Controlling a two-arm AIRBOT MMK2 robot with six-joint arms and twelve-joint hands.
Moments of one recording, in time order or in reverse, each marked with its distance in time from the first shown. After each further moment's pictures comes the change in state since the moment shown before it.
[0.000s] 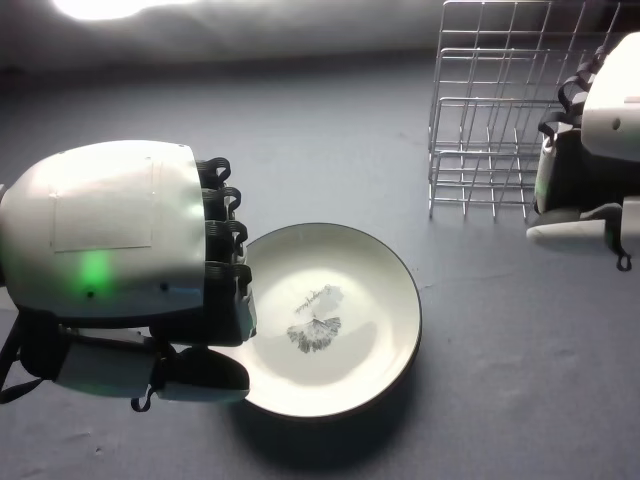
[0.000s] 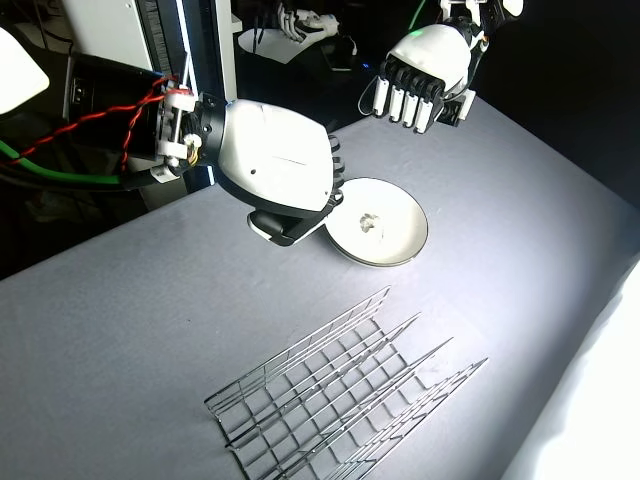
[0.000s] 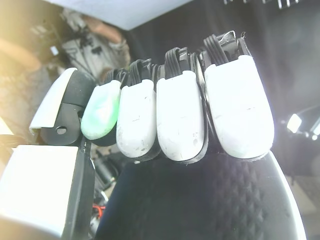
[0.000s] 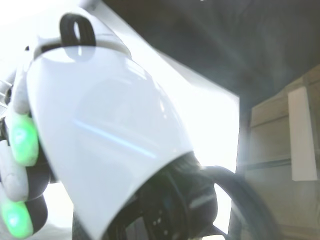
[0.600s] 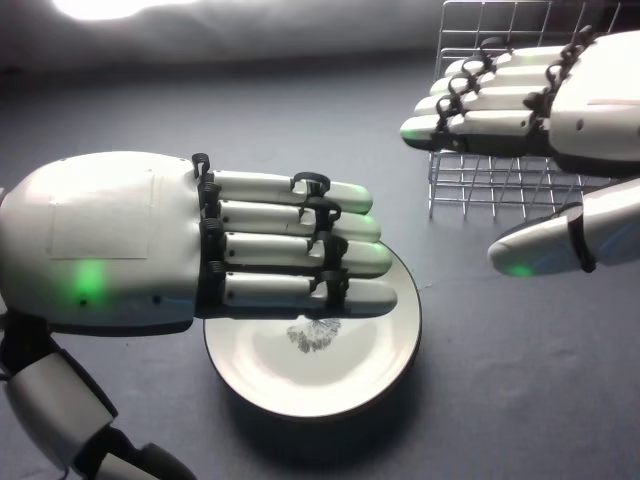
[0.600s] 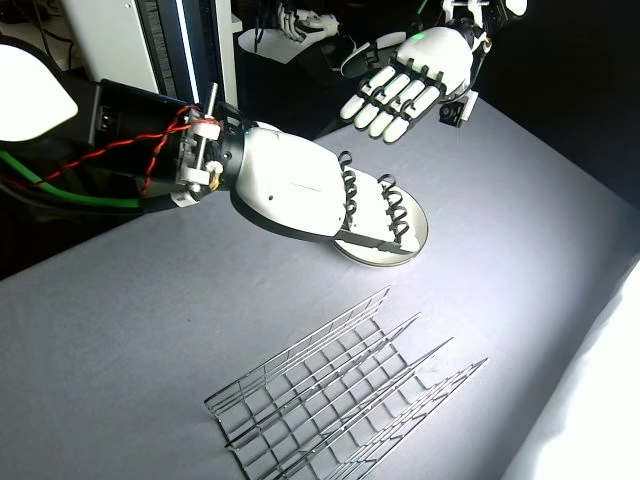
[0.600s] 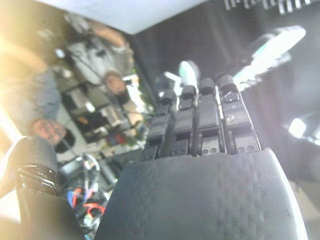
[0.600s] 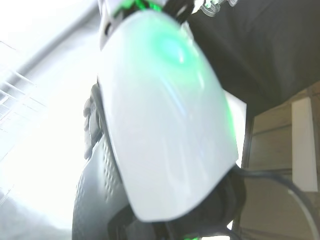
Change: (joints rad) left arm -0.042 -0.006 0.026 0.114 -0.009 -0.097; right arm -0.005 -0.052 0.045 -0.001 -0.014 -0.001
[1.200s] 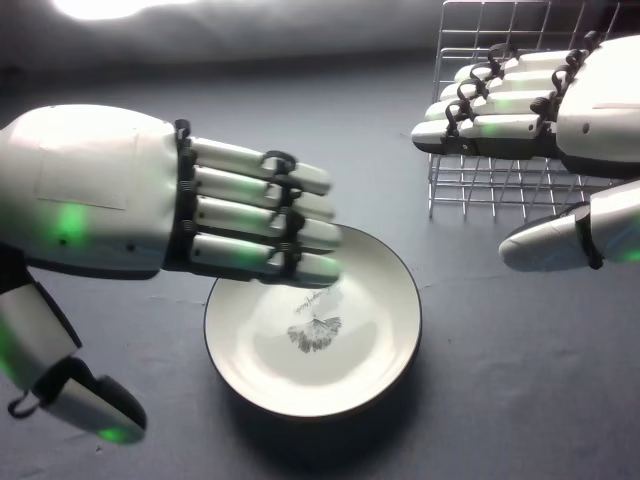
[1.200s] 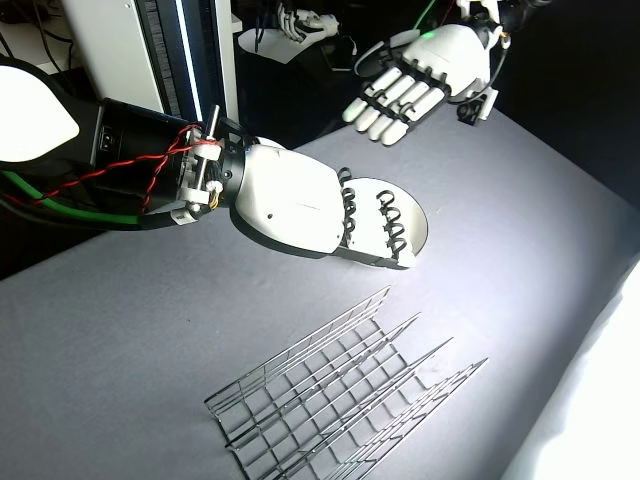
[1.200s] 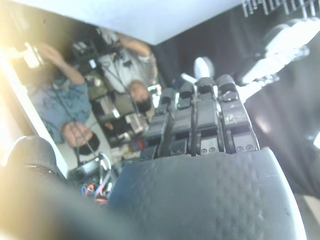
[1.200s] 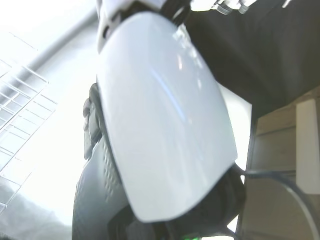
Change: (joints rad) left arm -0.121 -0.065 0.153 0.336 -0.041 -0.210; right arm -0.015 -0.023 0.034 -0.026 0.007 -0.004
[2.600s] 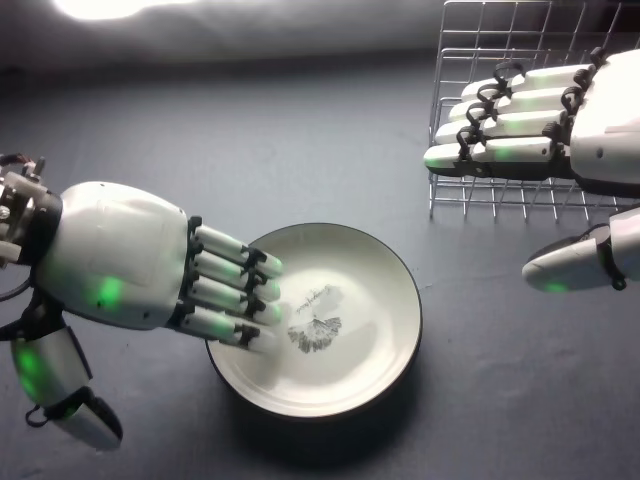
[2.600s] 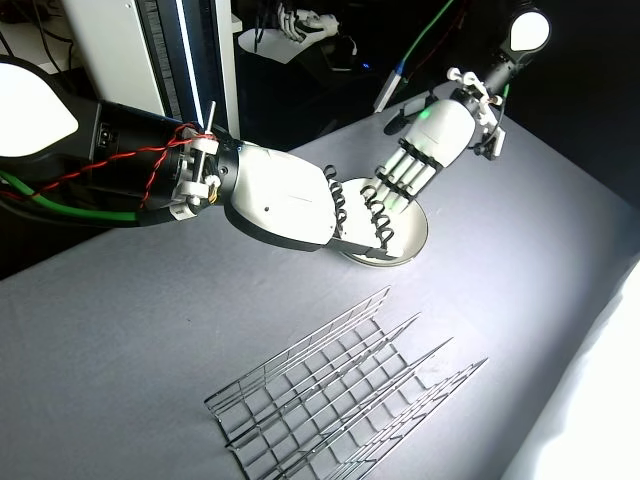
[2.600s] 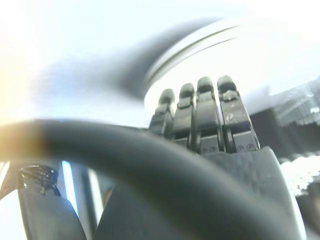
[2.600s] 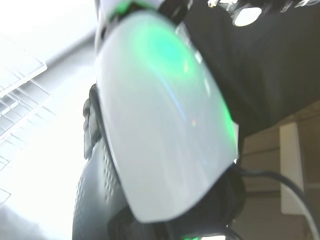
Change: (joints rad) left arm 0.082 -0.148 0.156 0.351 0.101 -0.044; right arm -0.024 0.016 0.002 -0.095 0.034 0.012
